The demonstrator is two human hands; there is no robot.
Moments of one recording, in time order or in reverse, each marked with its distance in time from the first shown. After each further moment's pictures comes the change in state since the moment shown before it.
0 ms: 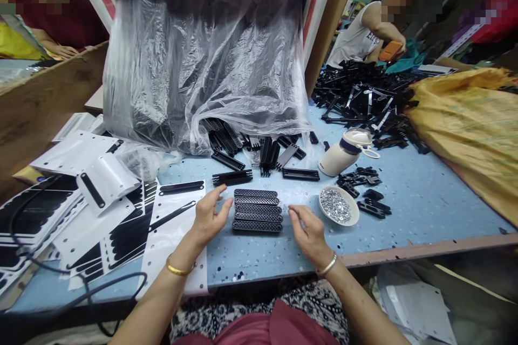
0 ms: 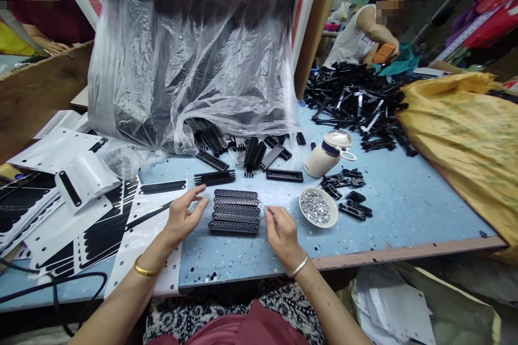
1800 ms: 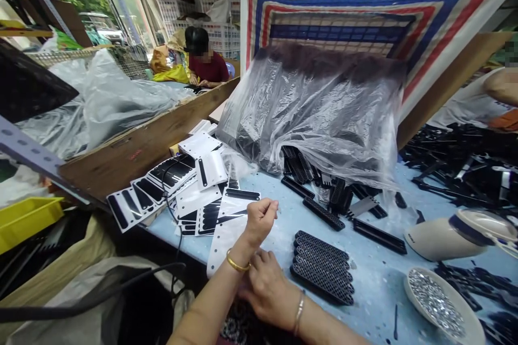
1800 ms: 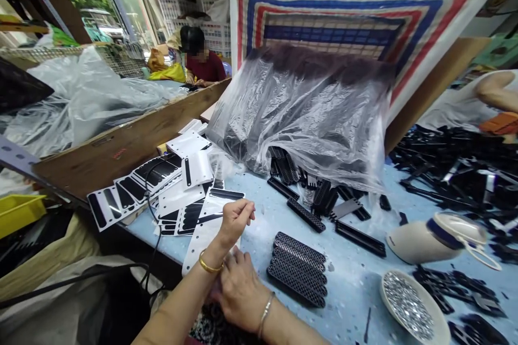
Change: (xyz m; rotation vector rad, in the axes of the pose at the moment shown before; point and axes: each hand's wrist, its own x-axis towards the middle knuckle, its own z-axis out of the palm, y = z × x) left_hand -0.007 0.017 -0.060 -0.203 0.269 -0.220; right_hand -0.034 -0.146 0.121 -0.092 -0.771 -0.778
